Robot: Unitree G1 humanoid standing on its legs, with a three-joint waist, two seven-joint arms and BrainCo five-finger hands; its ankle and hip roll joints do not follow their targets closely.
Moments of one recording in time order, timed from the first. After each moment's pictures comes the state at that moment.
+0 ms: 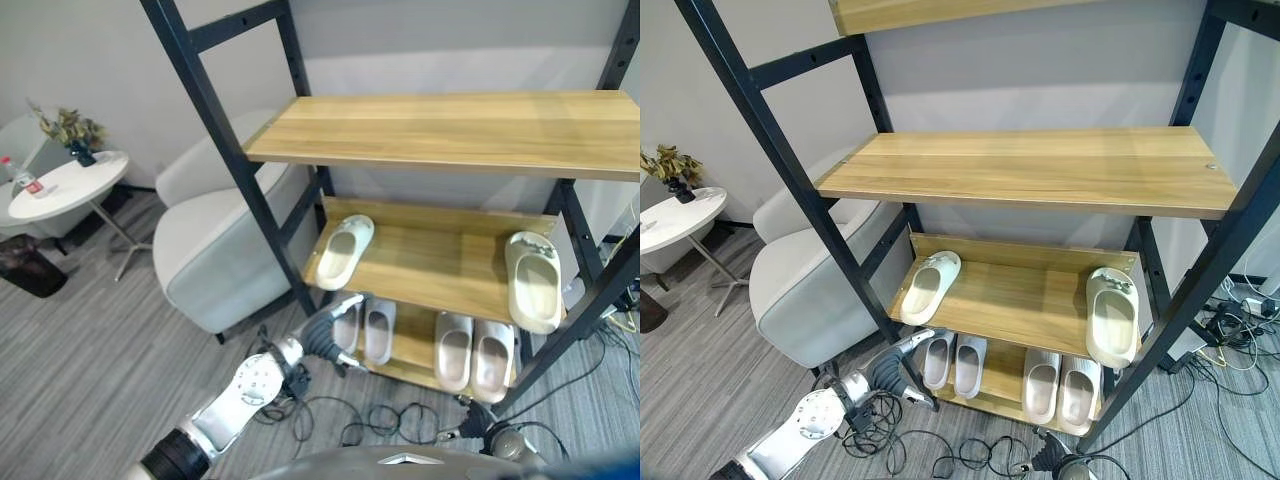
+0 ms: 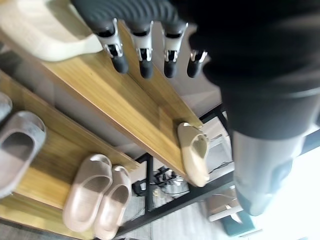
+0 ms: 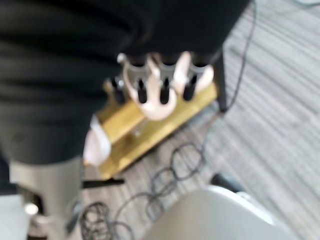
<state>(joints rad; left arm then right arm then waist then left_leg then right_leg) 0.01 0.52 -0.60 0.03 0.09 -0.20 -0.10 0.04 -0.31 0.42 0.98 -0.22 -0.02 -0.05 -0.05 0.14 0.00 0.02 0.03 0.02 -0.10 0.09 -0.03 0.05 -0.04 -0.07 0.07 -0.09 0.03</state>
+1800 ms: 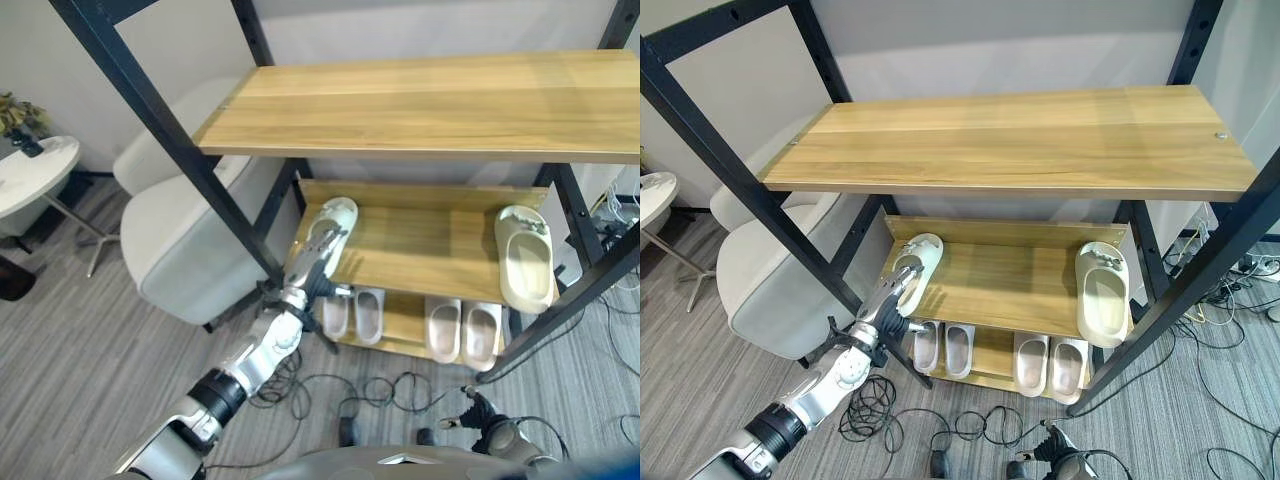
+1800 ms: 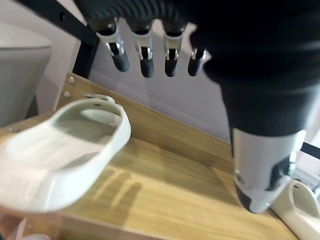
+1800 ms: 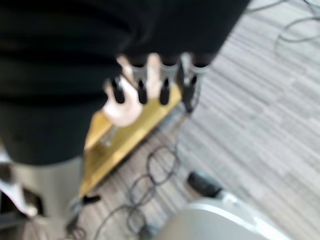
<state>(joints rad) -0.30 0.40 -0.57 0.37 0.50 -0.10 0.43 -0.05 -0.28 0.43 1.11 -0.14 -0.02 -0.17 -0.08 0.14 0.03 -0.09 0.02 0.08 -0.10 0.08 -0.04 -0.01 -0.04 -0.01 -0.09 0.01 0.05</state>
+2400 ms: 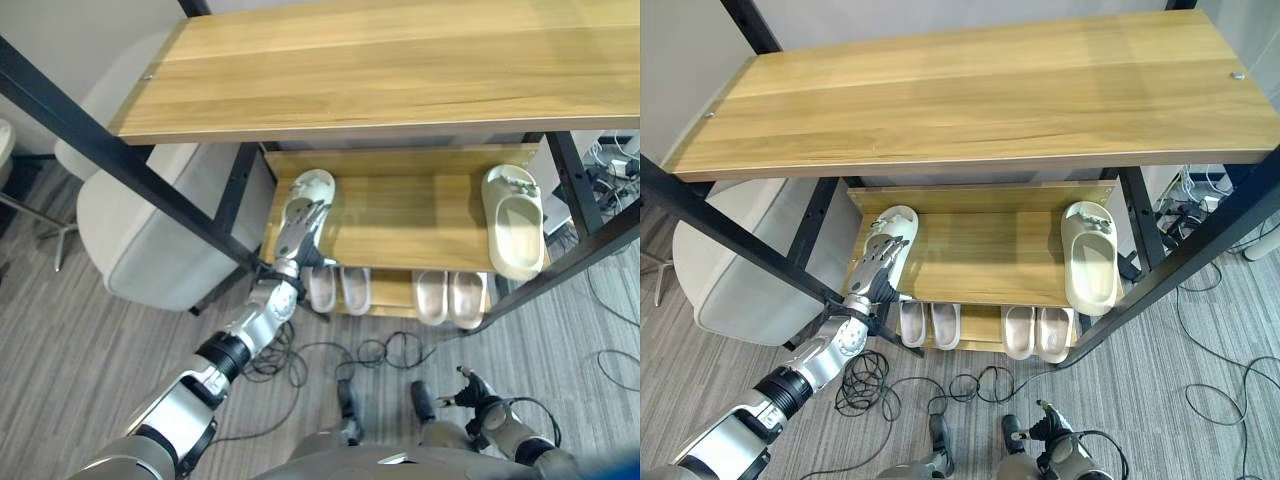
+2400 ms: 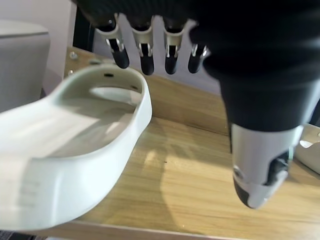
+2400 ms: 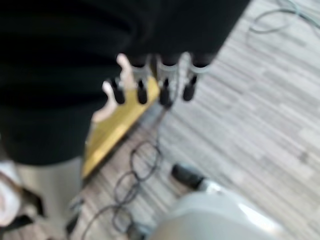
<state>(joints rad) -0.46 0.40 -0.58 0.54 0.54 -0.05 0.51 -0.12 -0.27 0.44 1.16 -0.11 -0.03 -0.22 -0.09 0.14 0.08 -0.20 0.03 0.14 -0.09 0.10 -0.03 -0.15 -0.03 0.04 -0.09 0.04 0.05</state>
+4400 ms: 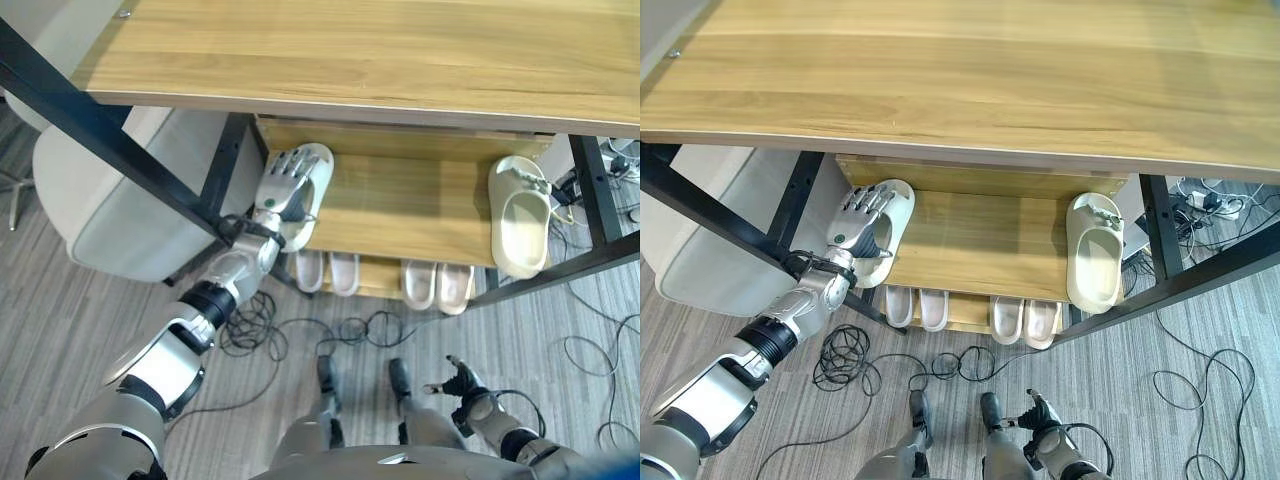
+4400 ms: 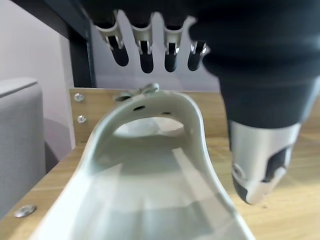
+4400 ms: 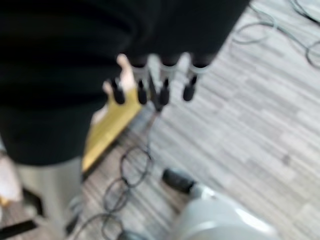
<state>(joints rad) -0.75 0.52 -0.71 0.68 0.70 0.05 0.57 -0.16 -0.21 0.44 1.20 -0.08 -0.07 -0.26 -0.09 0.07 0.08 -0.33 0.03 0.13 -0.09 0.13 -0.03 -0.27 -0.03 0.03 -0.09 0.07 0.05</state>
